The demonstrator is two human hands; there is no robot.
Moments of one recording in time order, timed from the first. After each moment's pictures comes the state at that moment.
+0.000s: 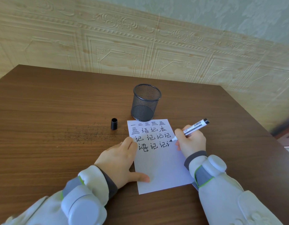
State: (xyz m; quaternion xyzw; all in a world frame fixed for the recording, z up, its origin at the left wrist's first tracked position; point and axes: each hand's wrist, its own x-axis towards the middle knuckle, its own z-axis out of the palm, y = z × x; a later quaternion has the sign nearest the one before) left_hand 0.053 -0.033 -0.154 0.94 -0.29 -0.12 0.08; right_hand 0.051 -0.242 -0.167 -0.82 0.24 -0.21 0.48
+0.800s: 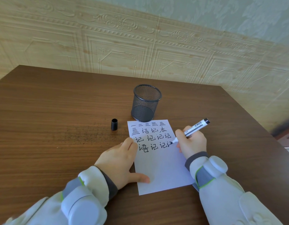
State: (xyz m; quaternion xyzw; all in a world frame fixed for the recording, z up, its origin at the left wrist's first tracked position) left_hand 0.052 -0.035 -0.154 0.94 -0.29 -0.13 0.09; right_hand 0.052 -0.247 -0.173 -0.83 0.25 -0.21 0.45
